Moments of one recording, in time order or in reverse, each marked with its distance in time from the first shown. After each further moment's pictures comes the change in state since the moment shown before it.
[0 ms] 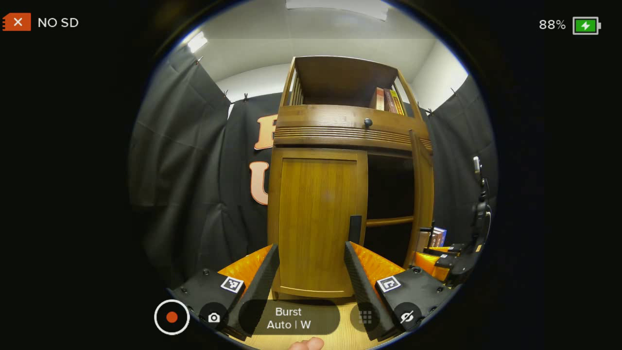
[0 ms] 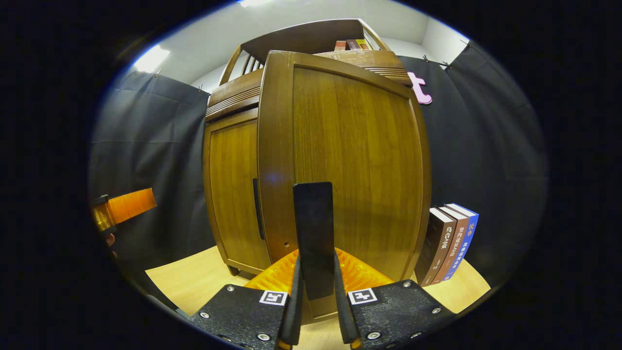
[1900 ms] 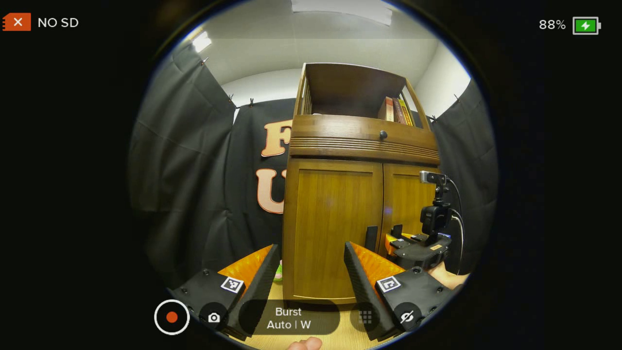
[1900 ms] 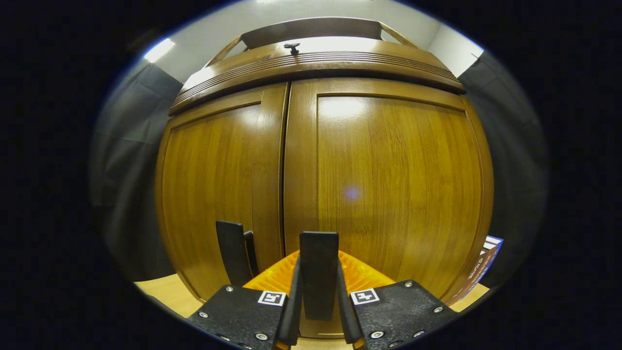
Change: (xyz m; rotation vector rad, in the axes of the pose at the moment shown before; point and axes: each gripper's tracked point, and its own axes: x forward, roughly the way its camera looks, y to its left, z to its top) left arm 0.004 0.046 0.022 -0.026 -0.030 0.003; right arm 0.173 0.031 0.045 -0.063 -0.094 -0.118
